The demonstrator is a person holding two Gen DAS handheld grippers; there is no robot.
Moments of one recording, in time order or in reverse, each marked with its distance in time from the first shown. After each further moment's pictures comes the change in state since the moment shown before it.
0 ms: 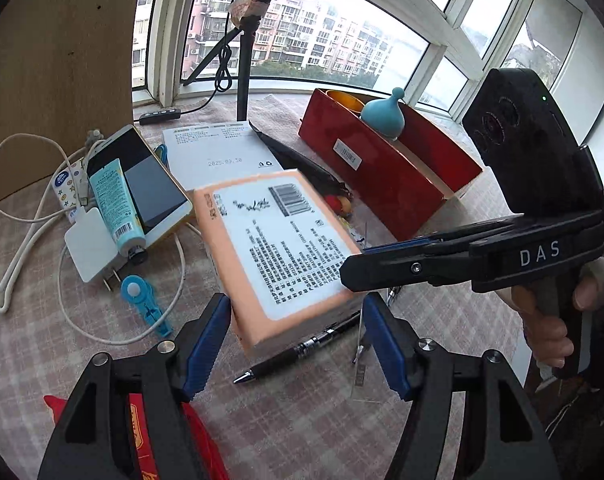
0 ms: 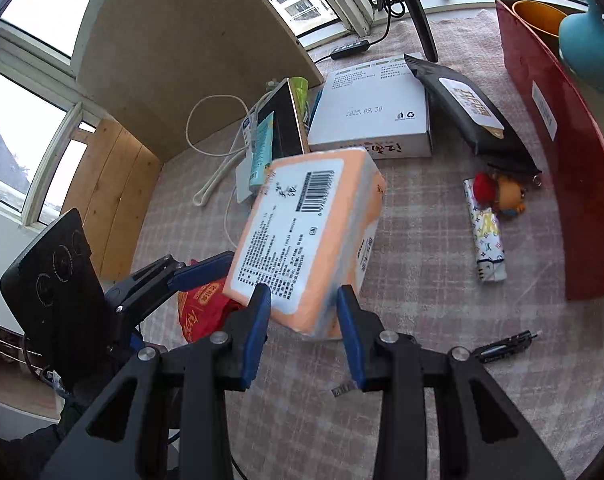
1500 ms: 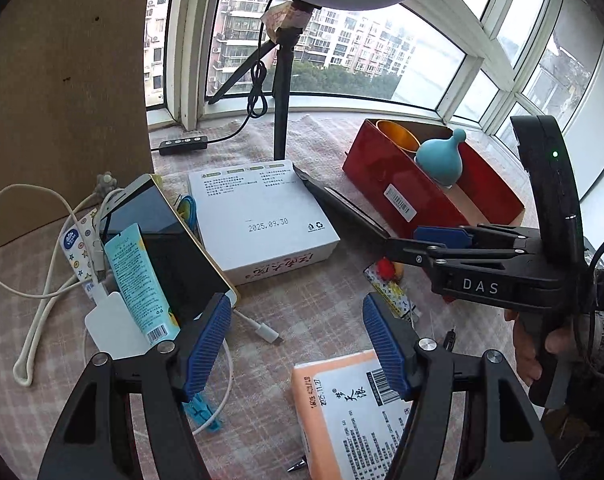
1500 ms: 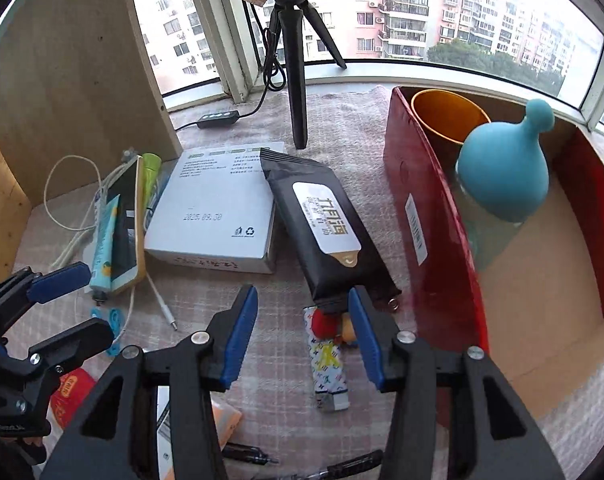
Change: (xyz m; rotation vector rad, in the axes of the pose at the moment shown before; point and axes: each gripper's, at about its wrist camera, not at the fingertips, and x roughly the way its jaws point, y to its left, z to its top) left arm 0.035 0.045 0.071 -0.039 -0.002 0.074; right arm 0.008 -0.032 0.079 -0.071 -0.177 -0.579
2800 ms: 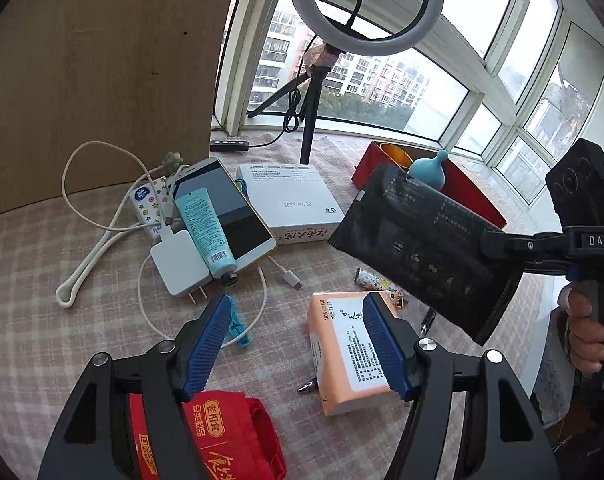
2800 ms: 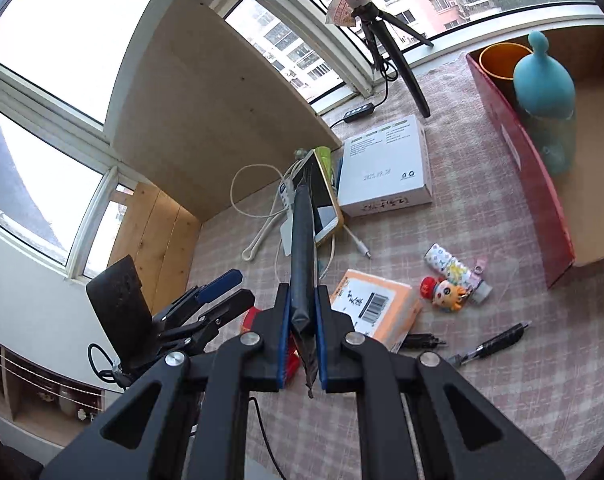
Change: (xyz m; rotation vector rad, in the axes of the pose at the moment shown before) left arm -0.093 0.016 -0.060 -0.094 -0.110 0.024; right arm -0.107 0.002 -0.065 0.228 0.040 0.688
